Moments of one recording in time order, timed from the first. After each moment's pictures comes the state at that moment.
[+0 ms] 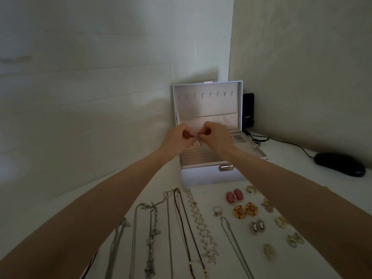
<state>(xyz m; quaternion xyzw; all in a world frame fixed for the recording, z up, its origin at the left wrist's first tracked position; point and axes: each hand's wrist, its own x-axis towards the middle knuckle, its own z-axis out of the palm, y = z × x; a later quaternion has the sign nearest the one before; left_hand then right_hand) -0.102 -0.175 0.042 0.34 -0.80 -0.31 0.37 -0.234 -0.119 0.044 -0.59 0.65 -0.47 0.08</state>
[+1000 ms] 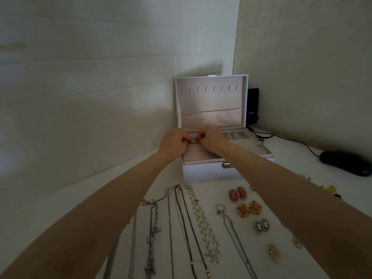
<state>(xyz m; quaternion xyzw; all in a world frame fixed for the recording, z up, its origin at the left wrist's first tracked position) -0.097 -0.200 0.014 0.38 -0.87 -0.11 0.31 -0.232 -0.149 0.028 -0.62 0.72 -0.31 0.08</state>
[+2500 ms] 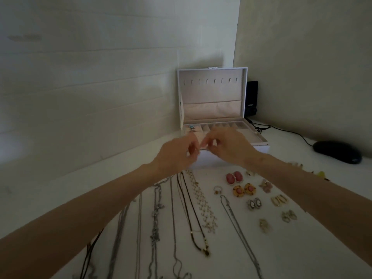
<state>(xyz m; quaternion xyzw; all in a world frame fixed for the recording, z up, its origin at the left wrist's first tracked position) -0.053 -0.100 0.017 0.29 -0.91 -0.09 0.29 -0.229 -0.041 0.033 -0.74 0.61 -0.28 -0.05</state>
